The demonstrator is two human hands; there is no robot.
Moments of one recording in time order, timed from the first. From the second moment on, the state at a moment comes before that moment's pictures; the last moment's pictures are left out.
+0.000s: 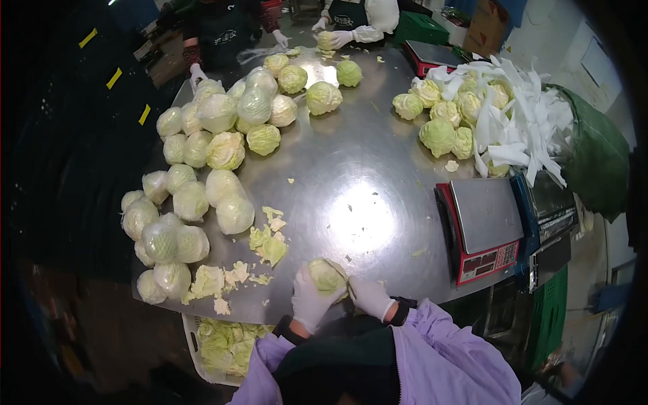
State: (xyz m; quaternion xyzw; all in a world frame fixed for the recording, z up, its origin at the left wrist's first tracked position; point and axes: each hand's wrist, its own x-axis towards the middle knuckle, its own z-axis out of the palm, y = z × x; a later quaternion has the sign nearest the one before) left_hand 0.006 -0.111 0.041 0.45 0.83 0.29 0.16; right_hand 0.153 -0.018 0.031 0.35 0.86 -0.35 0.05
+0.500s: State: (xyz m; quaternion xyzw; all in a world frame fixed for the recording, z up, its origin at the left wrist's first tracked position) left_hand -0.007 -0.126 0.027 0.47 0.81 0.29 0.20; right_hand 0.158 -0.003 -0.047 0.33 0.85 -0.41 0.04
